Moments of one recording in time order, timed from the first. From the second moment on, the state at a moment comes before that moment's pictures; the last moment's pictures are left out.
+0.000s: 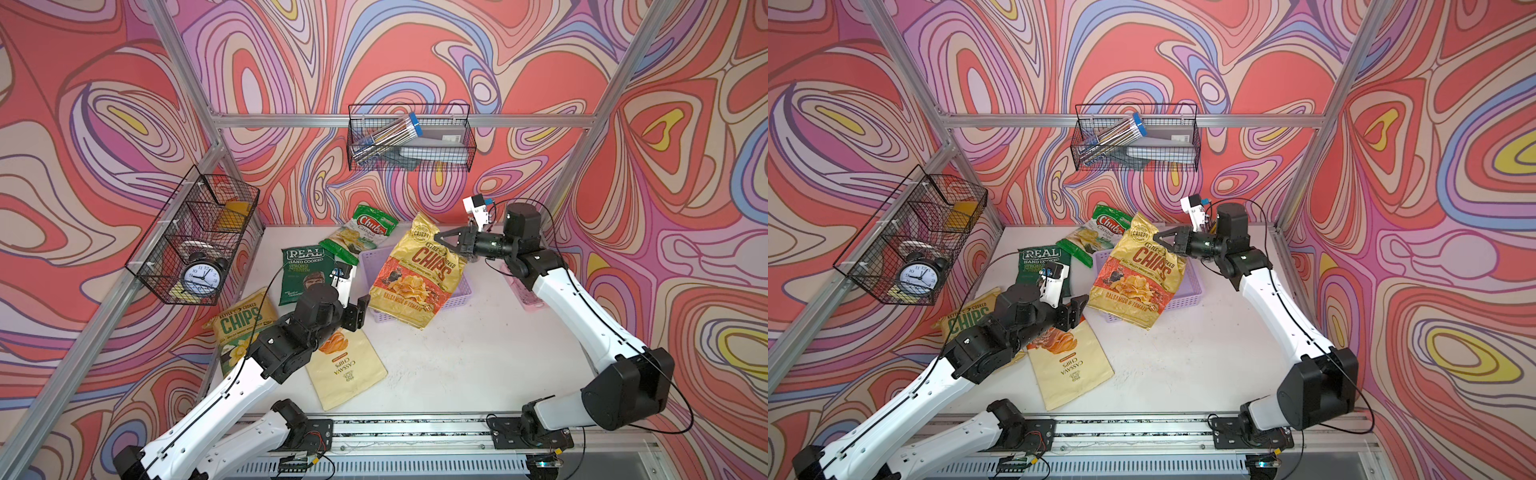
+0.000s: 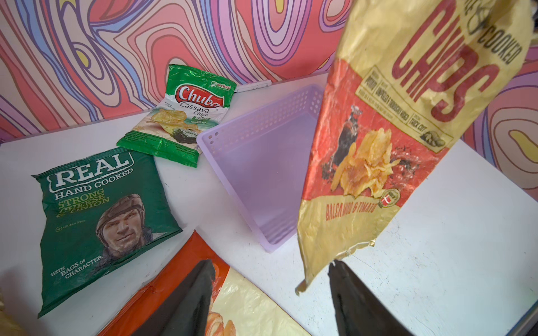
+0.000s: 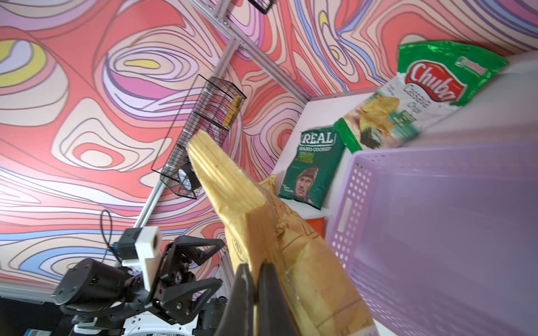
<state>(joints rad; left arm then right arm) -0.68 0.87 0.92 -0.54 -0.20 -0.19 0.25 1.46 1.38 -0.16 -0.89 0.68</state>
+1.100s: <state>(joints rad) -0.66 0.65 0.85 -0.48 -0.44 -0.16 0.25 2.10 1.22 0.51 -0.59 1.28</state>
